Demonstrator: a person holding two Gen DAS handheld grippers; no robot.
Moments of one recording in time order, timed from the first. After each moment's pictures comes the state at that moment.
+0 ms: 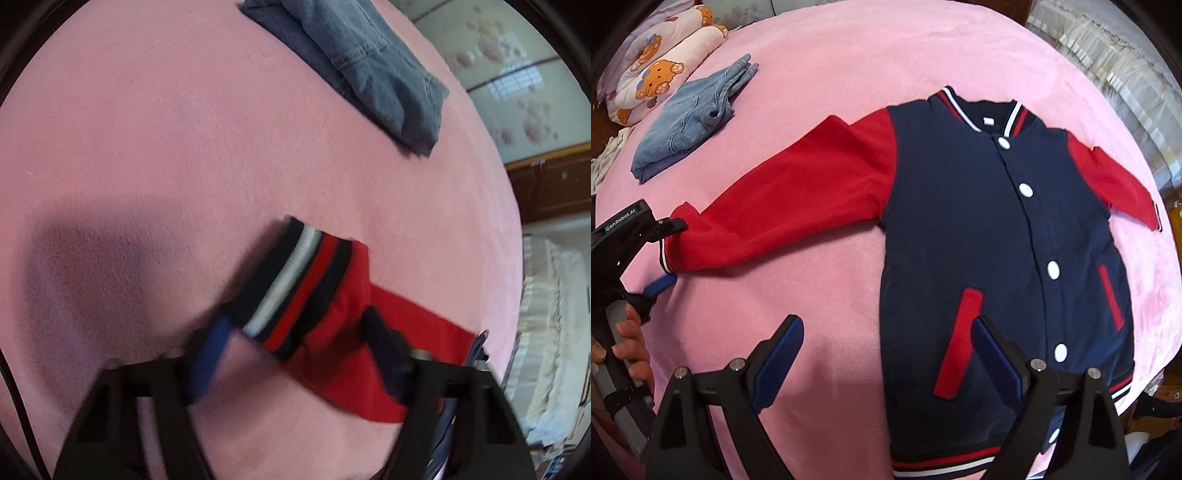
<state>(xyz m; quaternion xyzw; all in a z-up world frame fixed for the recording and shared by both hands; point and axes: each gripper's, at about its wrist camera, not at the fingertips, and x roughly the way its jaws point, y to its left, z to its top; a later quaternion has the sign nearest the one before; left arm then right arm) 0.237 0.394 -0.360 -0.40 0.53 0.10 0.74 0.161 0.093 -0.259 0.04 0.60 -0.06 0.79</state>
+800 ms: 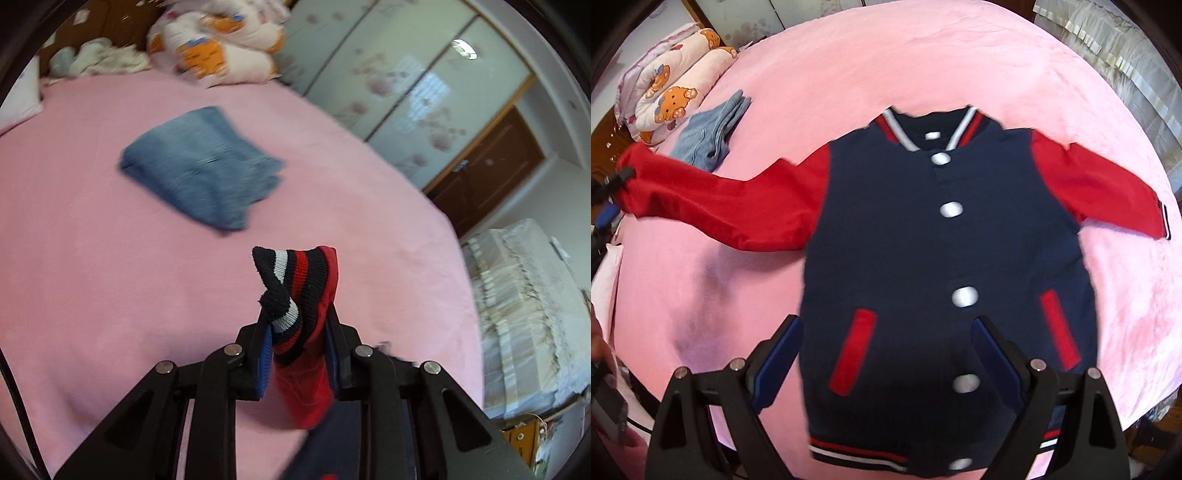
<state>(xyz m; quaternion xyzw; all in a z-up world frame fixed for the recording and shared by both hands) 0.223 0.254 -0.163 -0.31 0.36 0.03 0.88 0.155 -0.031 -0.222 0.09 0.60 0.01 0.80</state>
